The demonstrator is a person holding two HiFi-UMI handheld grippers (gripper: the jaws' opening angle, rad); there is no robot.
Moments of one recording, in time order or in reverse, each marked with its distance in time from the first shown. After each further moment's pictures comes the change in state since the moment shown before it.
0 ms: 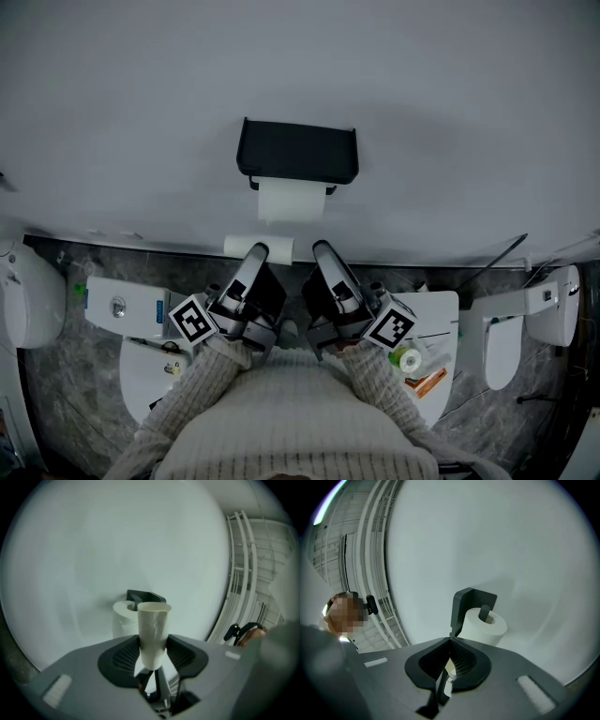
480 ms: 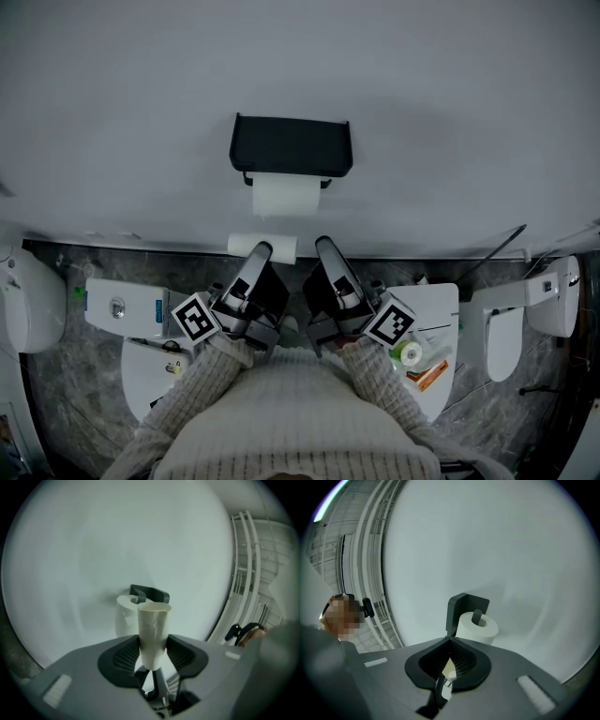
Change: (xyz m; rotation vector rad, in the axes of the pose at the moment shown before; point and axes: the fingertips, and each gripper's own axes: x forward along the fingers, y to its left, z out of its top) left arm -0.001 0.006 -0.007 -0.039 0.015 0.011; right arm -0.011 -0.014 0.002 0.013 -0.045 -0.089
